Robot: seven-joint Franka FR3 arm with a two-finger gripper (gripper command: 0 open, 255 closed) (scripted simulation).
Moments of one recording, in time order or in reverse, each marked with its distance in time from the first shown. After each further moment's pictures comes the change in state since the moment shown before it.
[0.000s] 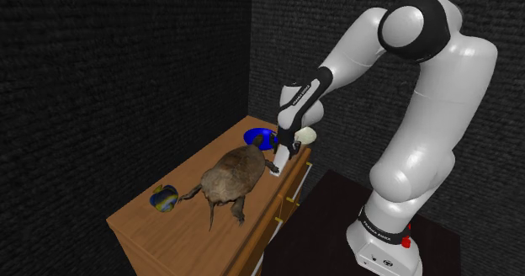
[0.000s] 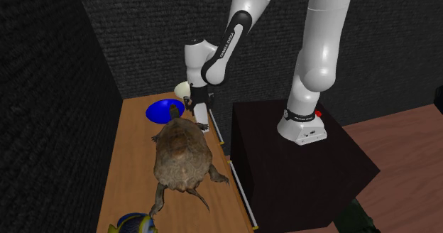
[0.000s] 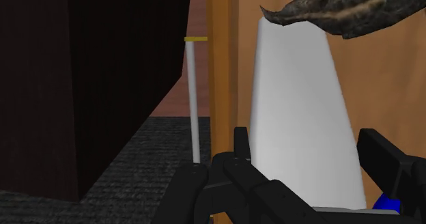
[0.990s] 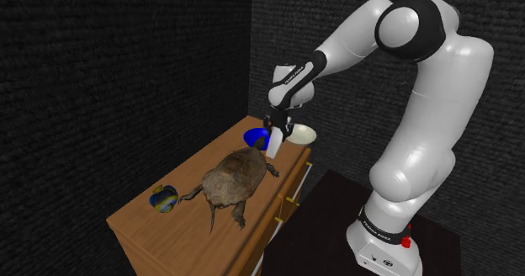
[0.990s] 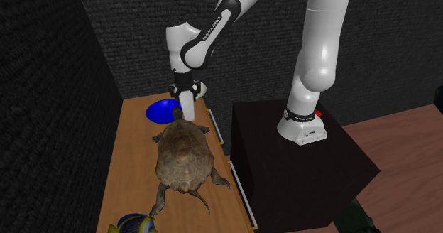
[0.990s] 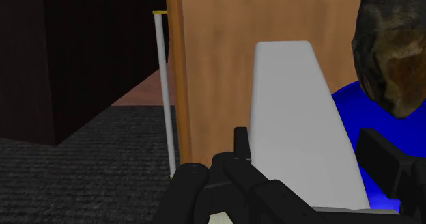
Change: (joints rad) arm -0.010 0.020 -0.006 0.231 0.007 -0.209 -0.024
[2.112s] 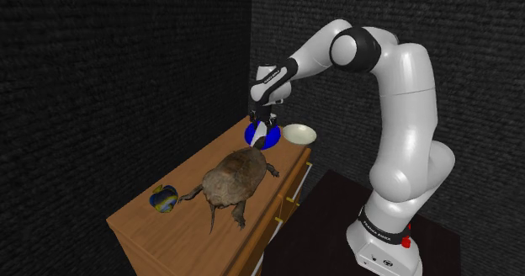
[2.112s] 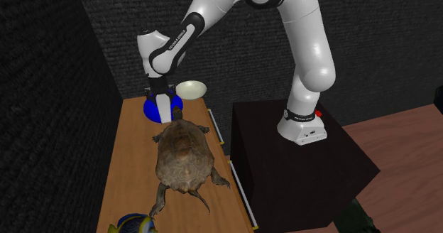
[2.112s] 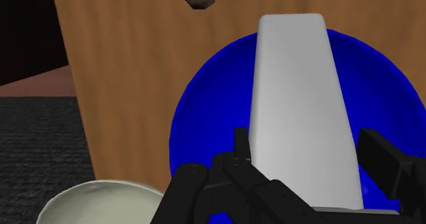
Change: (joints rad) arm 0.011 0.380 -0.019 0.474 -0.038 -0.096 0.007
